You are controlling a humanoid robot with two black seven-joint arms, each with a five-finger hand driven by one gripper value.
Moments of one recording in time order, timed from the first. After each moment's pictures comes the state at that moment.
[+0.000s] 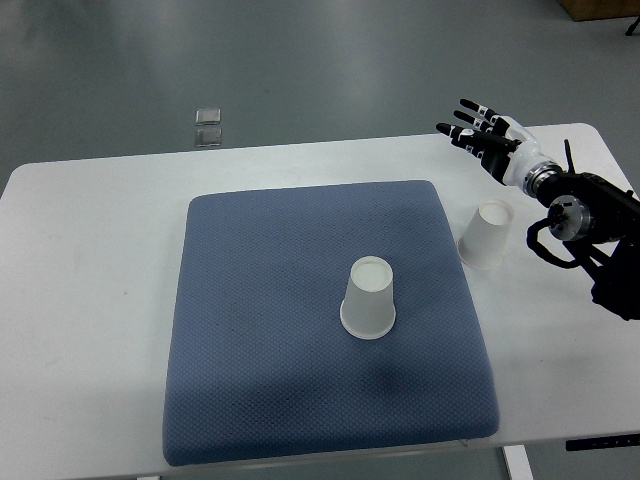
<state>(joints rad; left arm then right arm) -0.02 0.00 -0.15 -0.13 0.08 -0.08 0.10 0.80 -0.29 0.76 0.65 -0.30 0.11 0.11</state>
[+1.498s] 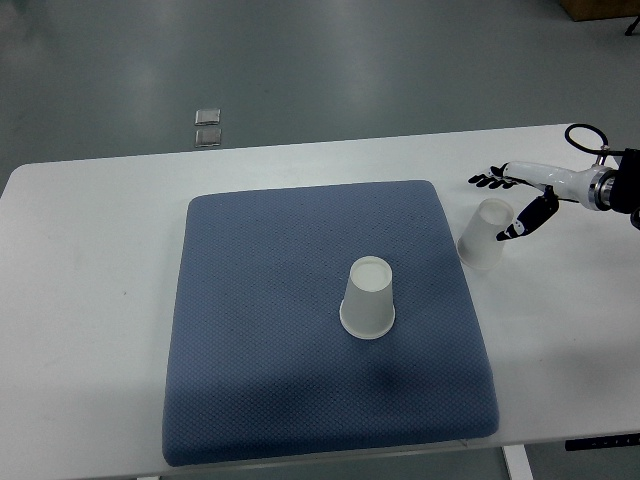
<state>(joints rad) -0.02 0.00 -0.15 -0.13 0.08 -0.08 0.10 0.81 -0.61 0.52 0.89 -1.42 0.32 0.19</state>
